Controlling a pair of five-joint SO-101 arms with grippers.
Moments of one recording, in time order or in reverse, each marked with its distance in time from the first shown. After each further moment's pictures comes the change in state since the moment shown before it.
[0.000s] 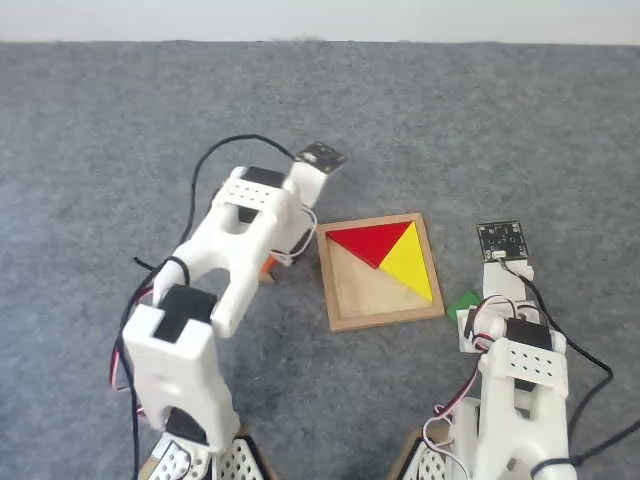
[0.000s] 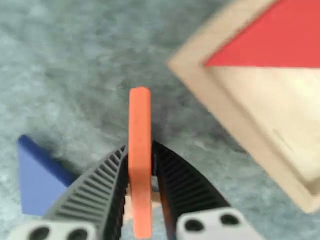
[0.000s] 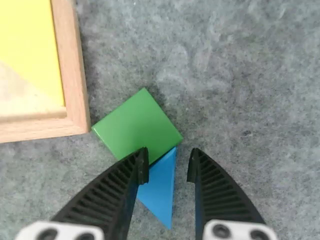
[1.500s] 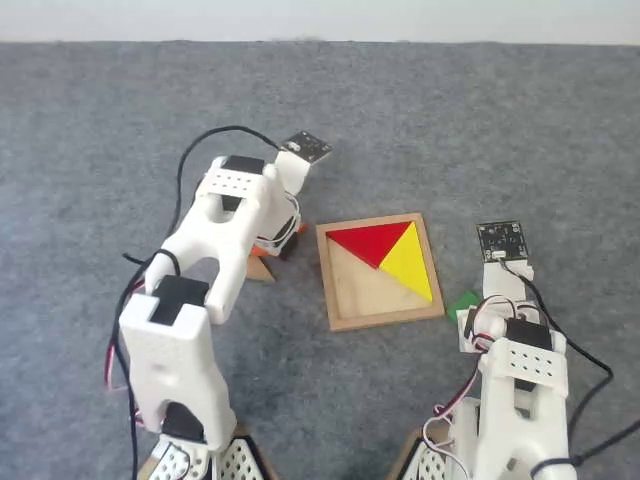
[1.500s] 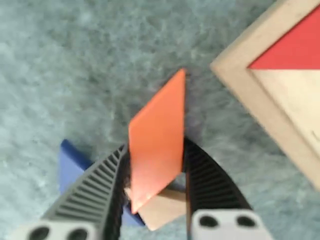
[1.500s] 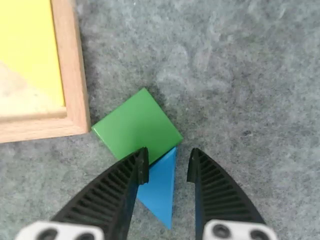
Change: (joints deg) left arm -5.3 6.1 -6.3 0.9 -5.7; right arm 0.0 0.0 0.0 0.0 0.0
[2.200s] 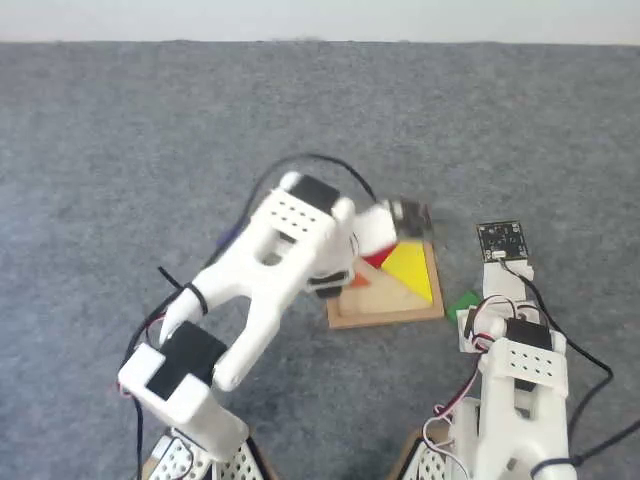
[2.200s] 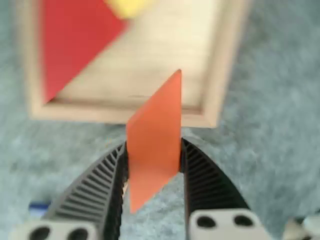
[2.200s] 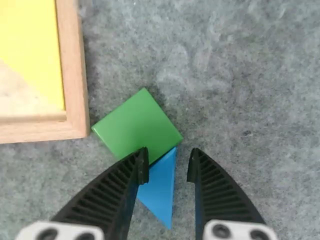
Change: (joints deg) left arm 20.0 -17.8 7.6 11.3 -27.6; right arm 0.0 0.0 0.0 0.0 0.0
